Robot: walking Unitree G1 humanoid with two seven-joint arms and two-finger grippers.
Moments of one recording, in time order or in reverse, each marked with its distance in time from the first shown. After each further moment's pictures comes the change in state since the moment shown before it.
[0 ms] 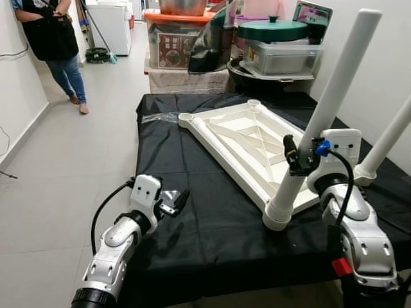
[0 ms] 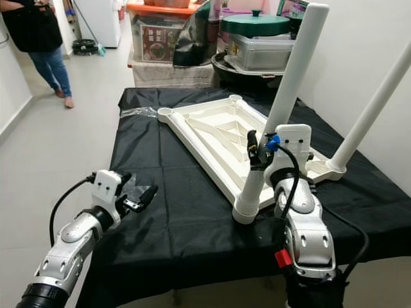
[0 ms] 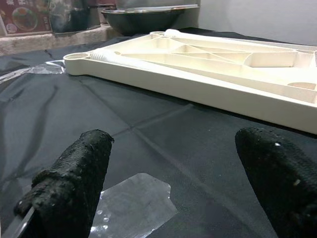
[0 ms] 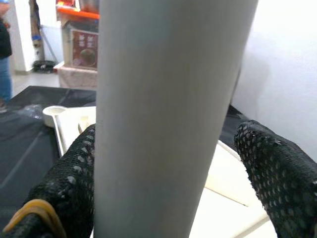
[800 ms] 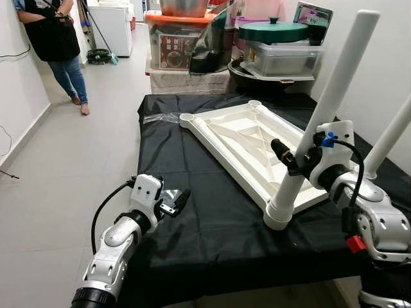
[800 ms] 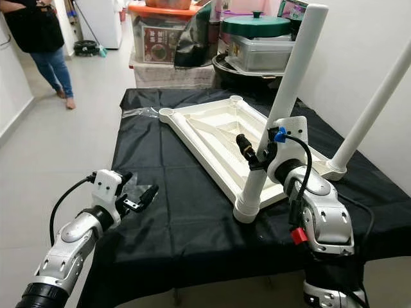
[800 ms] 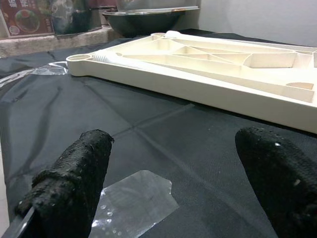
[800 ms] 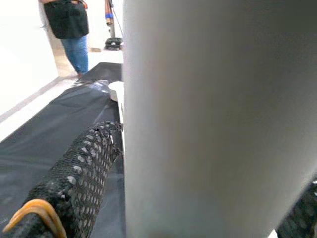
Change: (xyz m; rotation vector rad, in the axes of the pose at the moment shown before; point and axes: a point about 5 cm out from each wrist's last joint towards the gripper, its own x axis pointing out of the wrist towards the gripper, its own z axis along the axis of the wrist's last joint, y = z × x) left arm 0.000 0.000 0.000 0.002 -0.001 -0.006; right arm 0.017 -0.013 -0.004 0.101 0.107 0.288
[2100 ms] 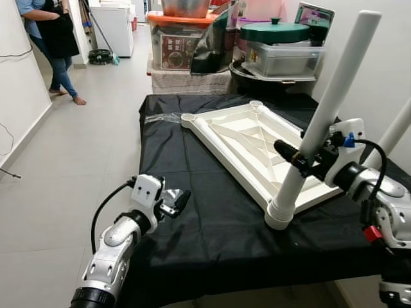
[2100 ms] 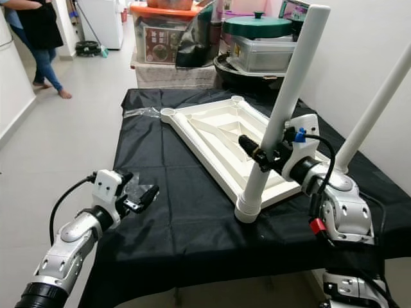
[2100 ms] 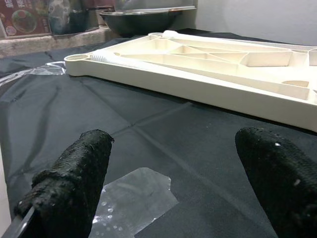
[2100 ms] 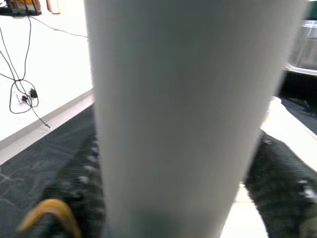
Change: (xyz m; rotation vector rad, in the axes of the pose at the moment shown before) left arm 0.000 0.000 0.000 0.004 0.003 -0.012; right arm 0.000 -0.029 -0.001 -0.016 -0.042 0.220
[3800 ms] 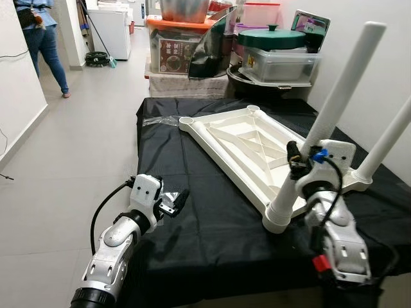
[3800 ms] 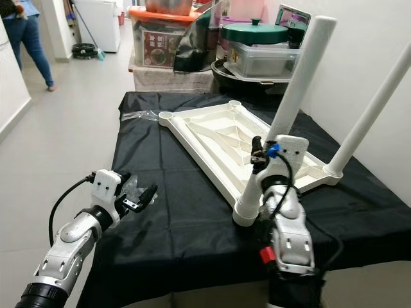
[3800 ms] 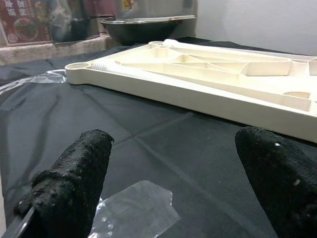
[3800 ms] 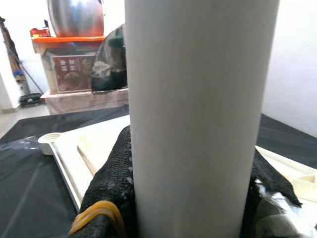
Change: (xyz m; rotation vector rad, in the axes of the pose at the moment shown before) left arm 0.000 0.000 0.000 0.010 -0.003 0.020; right arm 0.013 0.060 -0.038 0.122 -0.074 -0.649
